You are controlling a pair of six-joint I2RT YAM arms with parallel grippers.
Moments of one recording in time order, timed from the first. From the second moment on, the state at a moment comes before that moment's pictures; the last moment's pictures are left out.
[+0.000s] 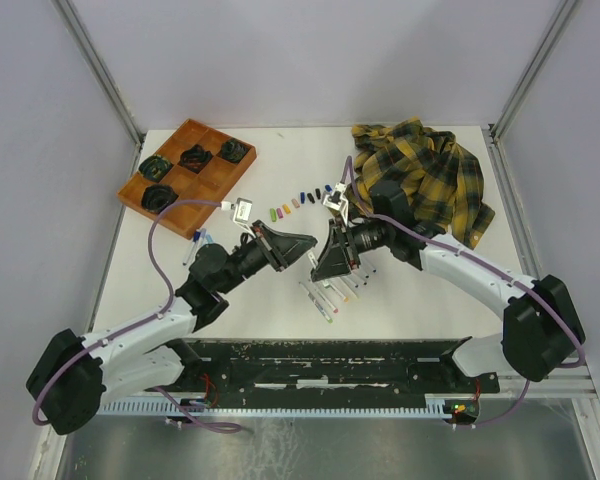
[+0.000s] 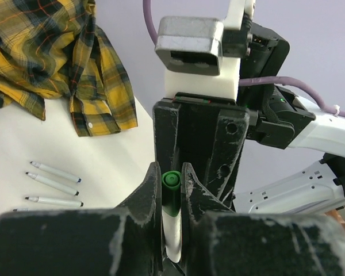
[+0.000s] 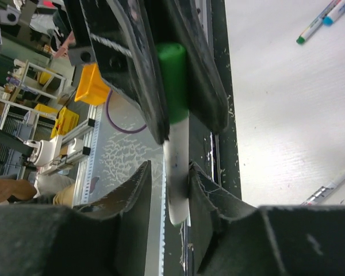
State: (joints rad) left arm -0.75 0.99 0.45 0.71 0.20 -0.84; right arm 0.60 1.39 0.95 -0.10 -1.16 0.28
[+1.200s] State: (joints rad) left arm -0.40 0.91 0.65 0.70 0.02 -0.81; right arm 0.65 1.53 0.97 -0.12 -1.12 0.32
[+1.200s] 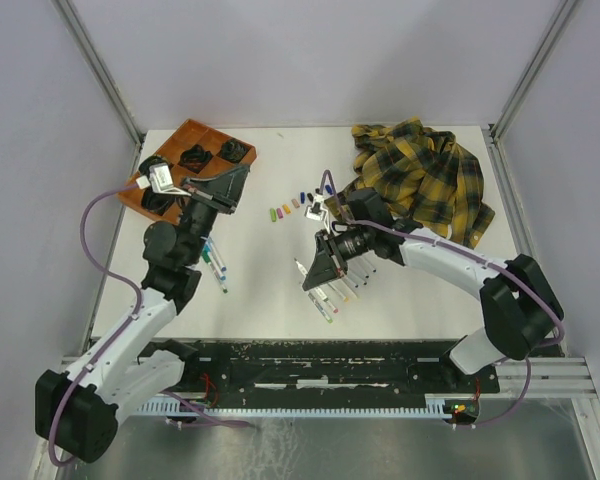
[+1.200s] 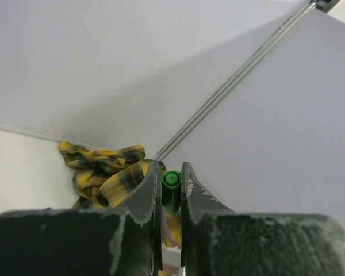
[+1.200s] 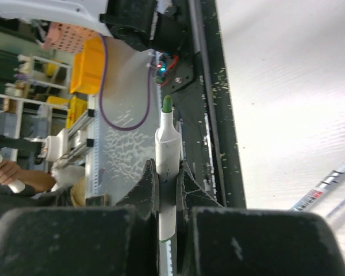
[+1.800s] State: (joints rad) left arm -0.40 1.33 0.64 0.15 -0.16 -0.76; right arm 0.65 1.46 1.08 -0.47 -0.85 0.04
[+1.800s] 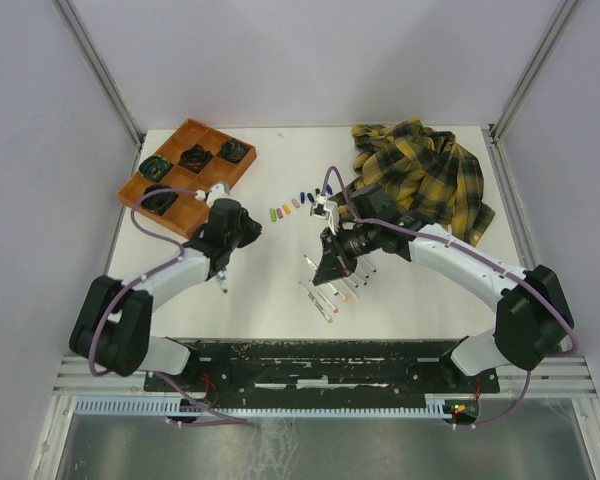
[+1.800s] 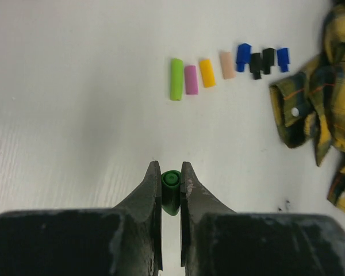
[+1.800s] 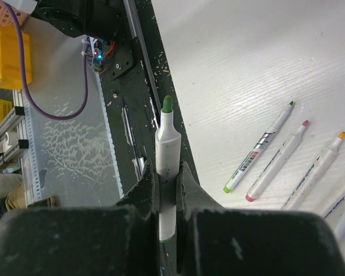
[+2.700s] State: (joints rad) left arm -0.40 1.99 1.32 -0.33 -0.28 -0.64; right arm 0.65 1.47 1.09 -0.50 -0.84 0.02
